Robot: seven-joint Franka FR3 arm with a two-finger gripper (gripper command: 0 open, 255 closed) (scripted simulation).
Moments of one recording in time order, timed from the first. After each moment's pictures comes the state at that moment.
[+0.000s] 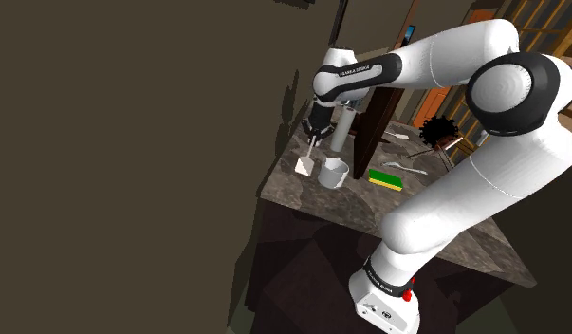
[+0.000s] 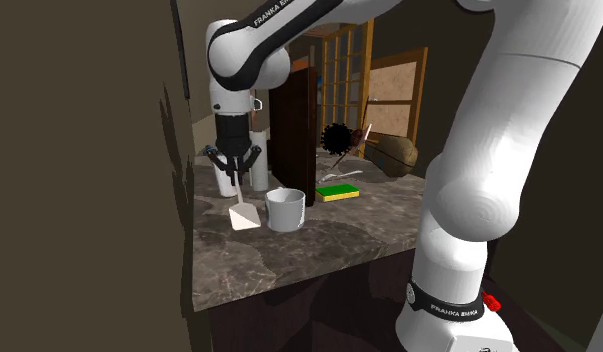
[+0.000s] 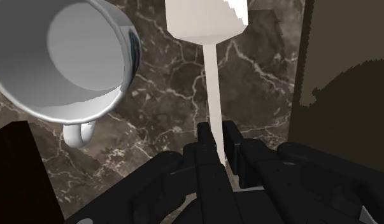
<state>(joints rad) -0.40 -0.24 0.04 -2.31 -0.04 2.12 0.80</state>
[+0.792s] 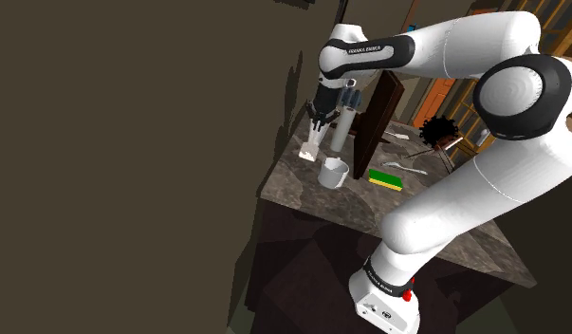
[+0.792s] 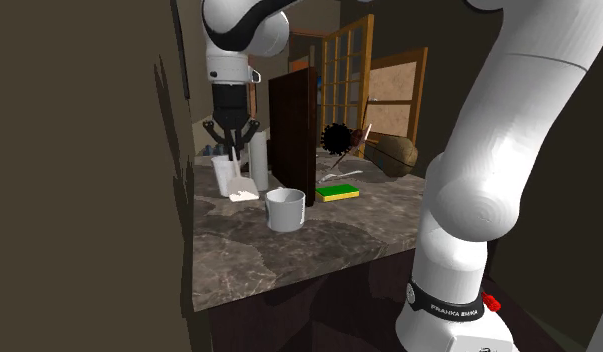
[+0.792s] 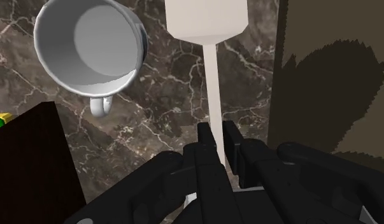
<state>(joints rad) -0.40 -0.28 0.04 -2.19 -0.04 1.96 0.79</state>
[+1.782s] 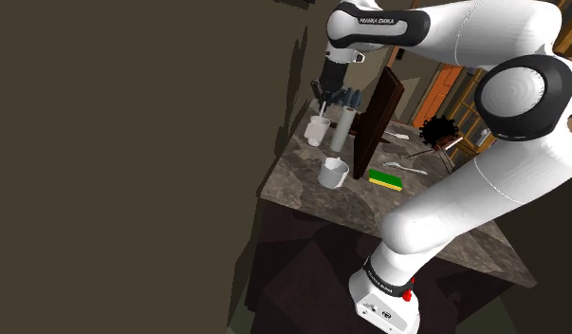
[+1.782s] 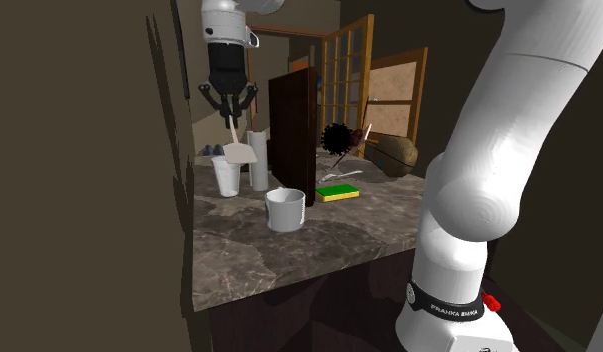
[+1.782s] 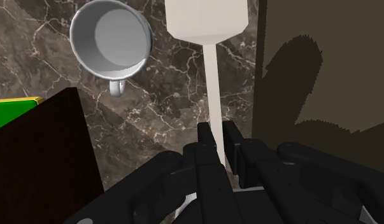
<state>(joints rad) -0.40 -0.28 0.04 -1.99 -0.04 1.76 0.78</state>
